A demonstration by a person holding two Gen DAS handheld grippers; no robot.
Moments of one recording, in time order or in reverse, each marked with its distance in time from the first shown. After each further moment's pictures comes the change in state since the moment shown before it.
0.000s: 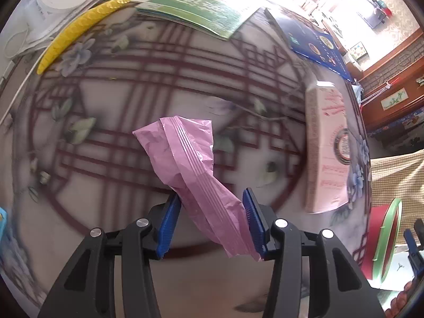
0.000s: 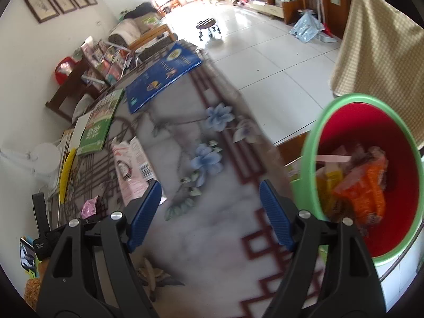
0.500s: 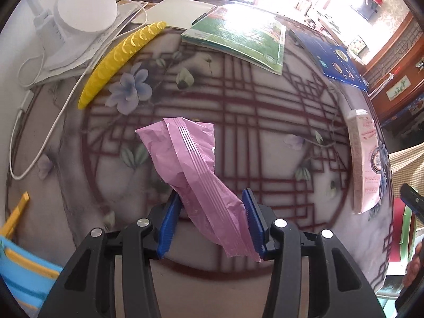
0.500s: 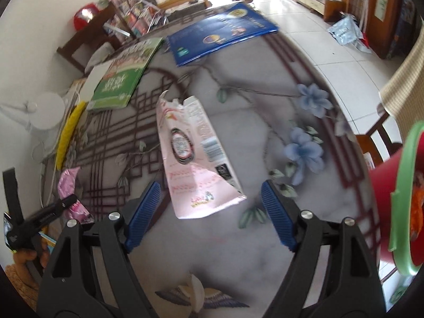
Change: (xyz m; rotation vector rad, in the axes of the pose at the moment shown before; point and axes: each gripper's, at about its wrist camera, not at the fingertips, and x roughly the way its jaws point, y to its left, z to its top) left arm -0.027 0.089 0.038 0.098 -0.067 0.062; right arm 0.090 0.126 -0.007 -0.208 0.139 -0.004
